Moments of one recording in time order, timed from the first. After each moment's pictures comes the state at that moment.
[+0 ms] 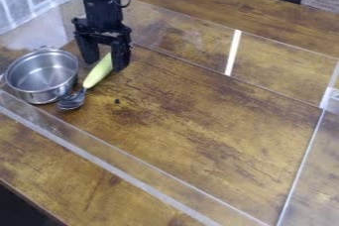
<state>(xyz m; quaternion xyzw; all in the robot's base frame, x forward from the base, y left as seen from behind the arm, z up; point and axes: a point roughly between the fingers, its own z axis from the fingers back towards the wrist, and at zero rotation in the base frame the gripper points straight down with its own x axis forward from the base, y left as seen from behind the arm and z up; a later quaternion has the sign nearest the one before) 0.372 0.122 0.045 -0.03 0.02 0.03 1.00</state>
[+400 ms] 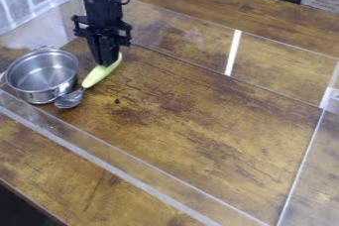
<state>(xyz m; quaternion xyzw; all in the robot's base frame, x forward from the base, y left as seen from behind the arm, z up) 0.374 0.125 0.052 -0.03 0.02 0.04 1.00</state>
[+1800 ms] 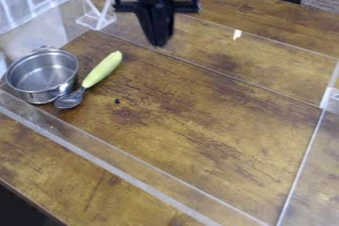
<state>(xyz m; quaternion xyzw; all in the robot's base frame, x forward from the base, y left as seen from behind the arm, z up) 0.352 -0.011 0.131 -0.08 -0.04 0.06 0.99</state>
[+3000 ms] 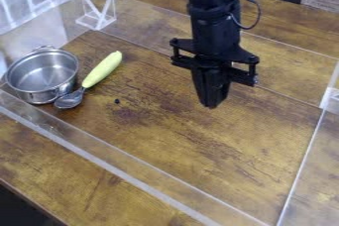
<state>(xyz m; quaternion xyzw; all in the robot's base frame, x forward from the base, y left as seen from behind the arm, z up) 0.345 -0.077 0.085 -0.07 -0.02 -0.05 1.00</state>
